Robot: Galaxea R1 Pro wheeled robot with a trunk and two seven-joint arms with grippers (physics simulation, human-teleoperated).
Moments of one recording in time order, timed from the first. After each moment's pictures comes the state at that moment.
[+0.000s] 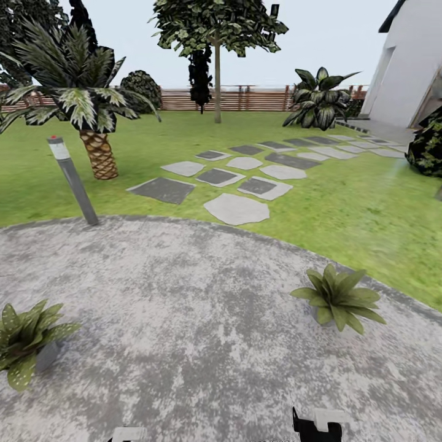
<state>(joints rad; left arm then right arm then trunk) -0.32 0.06 -0.21 -0.19 0.19 -0.32 0.06 -0.40 -0.01 -0.20 -0.08 0.19 -0.56 -0.11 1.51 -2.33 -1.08</state>
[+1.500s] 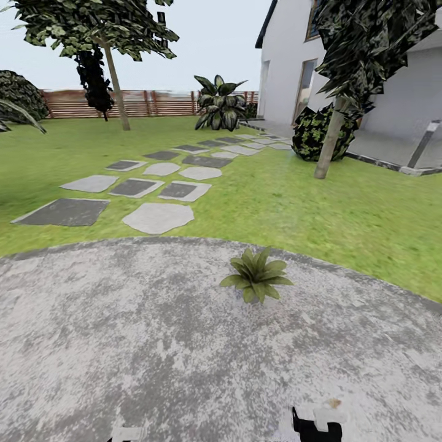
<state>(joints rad) -0.32 0.06 -0.21 -0.19 0.19 -0.32 0.06 -0.40 -0.01 -0.20 -0.08 0.19 -0.56 -0.11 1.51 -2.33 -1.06</state>
